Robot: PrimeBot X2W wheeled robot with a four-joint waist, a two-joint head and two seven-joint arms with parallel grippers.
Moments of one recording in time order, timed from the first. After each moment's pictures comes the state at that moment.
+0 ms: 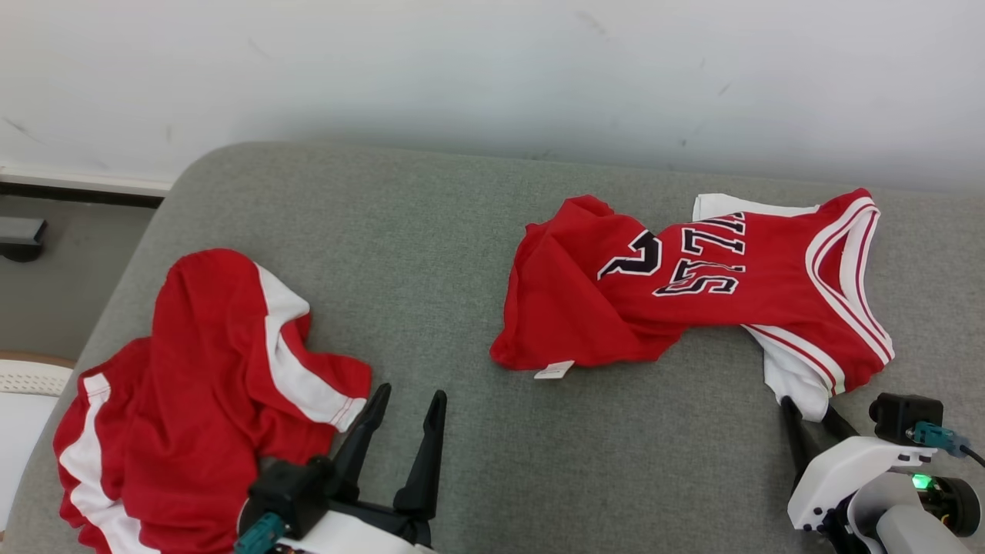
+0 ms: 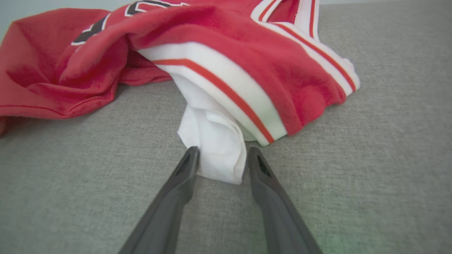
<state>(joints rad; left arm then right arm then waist) -0.11 0.05 -0.29 0.14 -0.32 -0.09 -0.26 -0.48 -0.17 0.25 0.92 0.55 0.13 -0.12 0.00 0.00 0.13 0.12</state>
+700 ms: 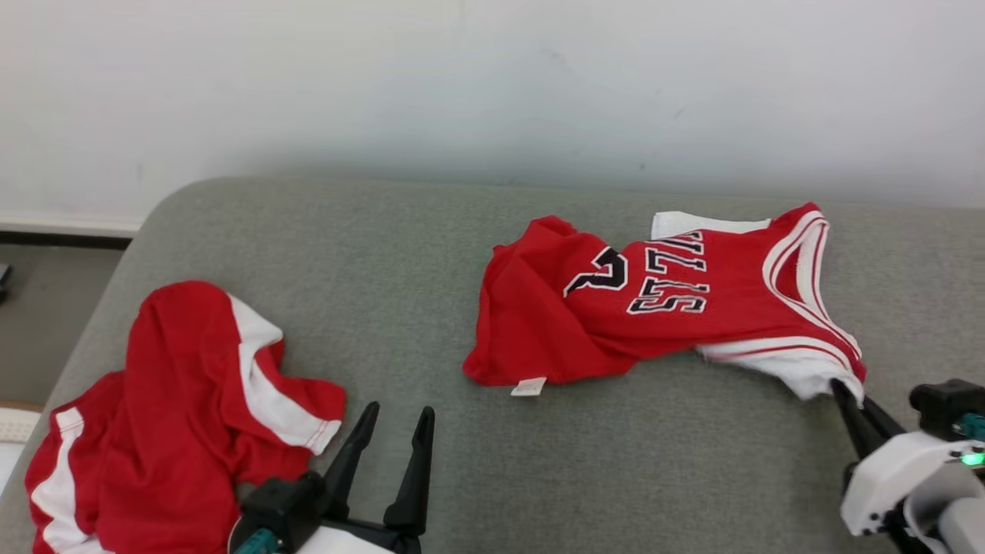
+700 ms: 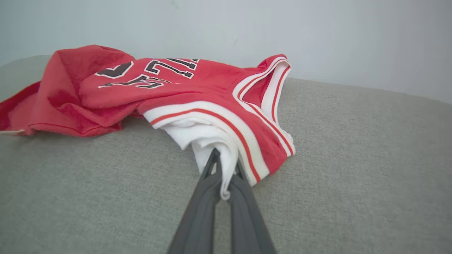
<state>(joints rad) -0.09 0.05 -0.27 0.15 -0.32 -0.08 -0.26 -0.46 -0.34 0.44 0.74 0.62 0.13 -0.15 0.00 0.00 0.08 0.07</state>
